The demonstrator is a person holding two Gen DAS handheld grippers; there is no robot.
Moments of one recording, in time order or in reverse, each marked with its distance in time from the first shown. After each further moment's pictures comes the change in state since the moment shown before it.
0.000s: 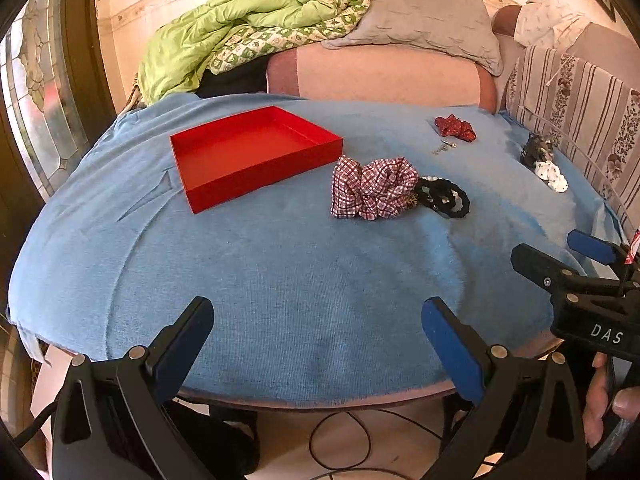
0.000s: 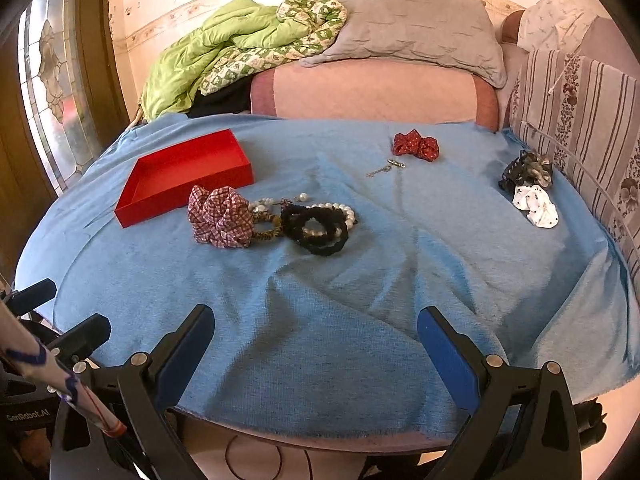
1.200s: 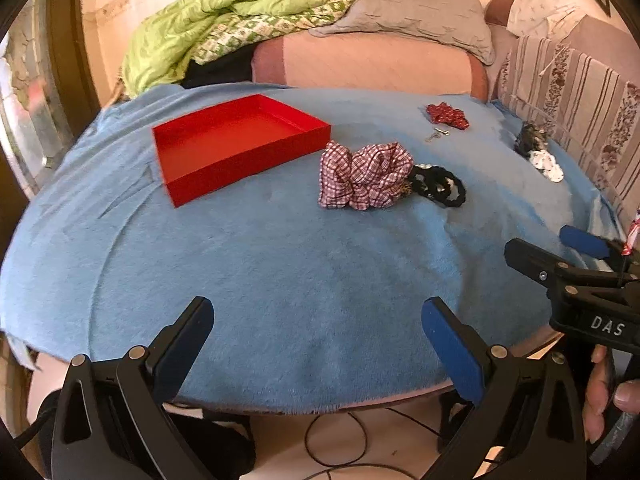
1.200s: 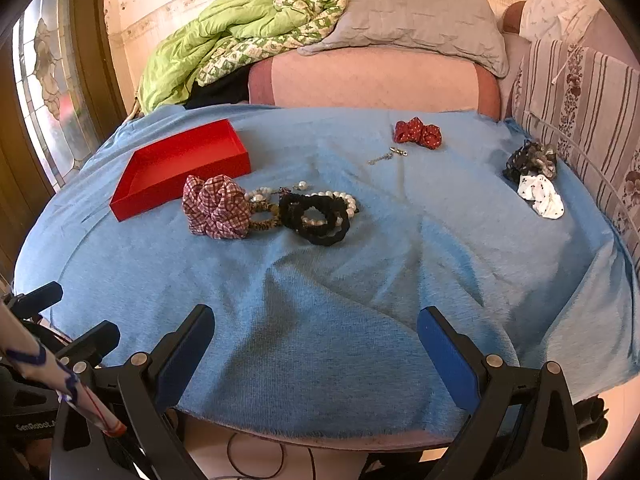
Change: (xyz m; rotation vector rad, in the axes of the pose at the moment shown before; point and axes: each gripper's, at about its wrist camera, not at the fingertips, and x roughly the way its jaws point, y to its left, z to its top) left arm 0.022 0.006 0.002 0.015 0.038 -0.067; right arm 0.015 -0.003 0.001 0.027 0.043 0.011
